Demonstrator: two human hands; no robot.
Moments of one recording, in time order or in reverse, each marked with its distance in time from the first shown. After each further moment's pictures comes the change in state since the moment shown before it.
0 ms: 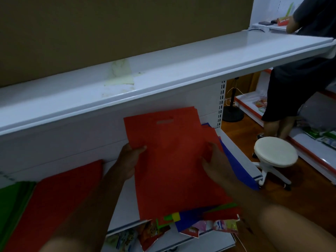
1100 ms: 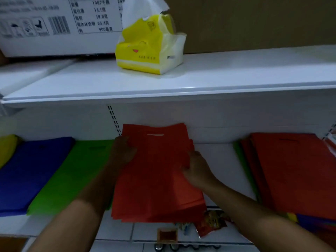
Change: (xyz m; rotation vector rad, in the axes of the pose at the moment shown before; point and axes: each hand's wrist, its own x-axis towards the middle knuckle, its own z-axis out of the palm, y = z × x) left_hand -0.066 -0.010 -0.380 0.792 0.489 0.141; right_hand -0.113 -0.248 0.280 -0.069 -0.397 -0.376
